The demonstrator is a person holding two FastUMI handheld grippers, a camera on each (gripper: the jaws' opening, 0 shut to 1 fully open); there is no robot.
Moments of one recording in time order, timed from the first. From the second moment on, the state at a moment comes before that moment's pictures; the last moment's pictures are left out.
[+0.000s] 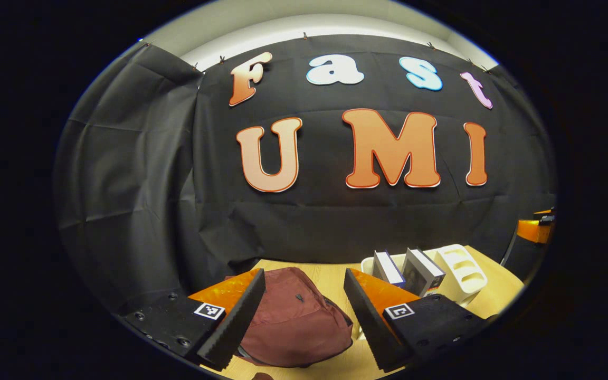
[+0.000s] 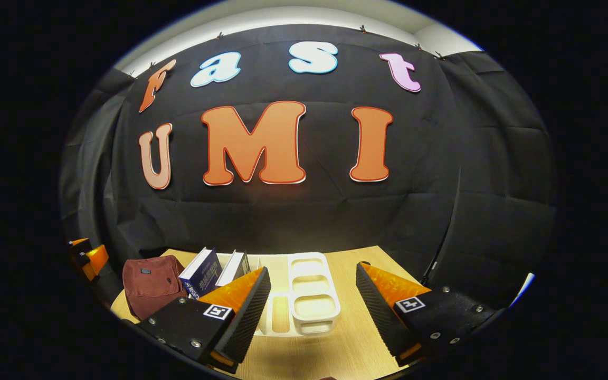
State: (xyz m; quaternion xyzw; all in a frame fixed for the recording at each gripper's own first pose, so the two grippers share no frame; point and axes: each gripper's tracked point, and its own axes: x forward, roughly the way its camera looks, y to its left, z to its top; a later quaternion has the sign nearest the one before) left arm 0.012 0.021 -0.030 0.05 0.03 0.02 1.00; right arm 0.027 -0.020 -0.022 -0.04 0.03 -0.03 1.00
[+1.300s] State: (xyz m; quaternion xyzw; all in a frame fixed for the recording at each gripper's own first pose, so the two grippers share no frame) left arm 0.020 0.019 -0.337 0.37 0.32 -0.07 0.87; right arm 0.027 -0.081 -0.073 -0.06 0.12 -0.10 0.99
